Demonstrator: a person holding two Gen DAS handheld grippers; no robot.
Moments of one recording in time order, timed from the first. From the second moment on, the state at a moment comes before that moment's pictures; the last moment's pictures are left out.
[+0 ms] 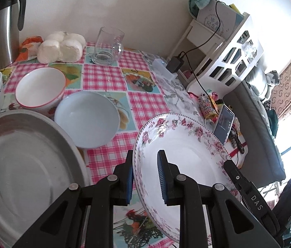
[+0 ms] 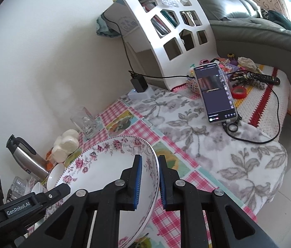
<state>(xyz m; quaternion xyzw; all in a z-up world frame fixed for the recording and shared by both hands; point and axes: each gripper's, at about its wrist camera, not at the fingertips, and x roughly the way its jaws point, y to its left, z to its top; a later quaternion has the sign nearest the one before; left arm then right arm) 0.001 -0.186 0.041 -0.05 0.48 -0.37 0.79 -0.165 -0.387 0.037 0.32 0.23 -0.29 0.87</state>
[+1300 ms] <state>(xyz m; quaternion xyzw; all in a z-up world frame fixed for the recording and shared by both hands) 0.058 -0.030 0.038 -0.10 0.48 -0.27 0.83 -0.074 -0.252 0.041 0.26 0.29 -0.19 0.90</state>
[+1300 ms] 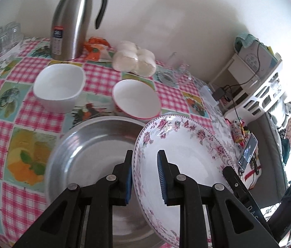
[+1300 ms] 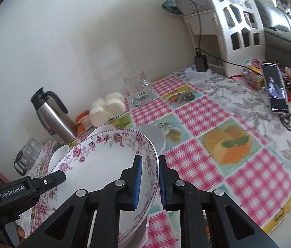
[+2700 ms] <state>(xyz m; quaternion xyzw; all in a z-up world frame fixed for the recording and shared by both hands) 0.084 0.027 -0.015 -0.08 0.57 -0.19 0.79 -0.020 -0.190 -0.017 0.22 0.40 -0.15 0.87</state>
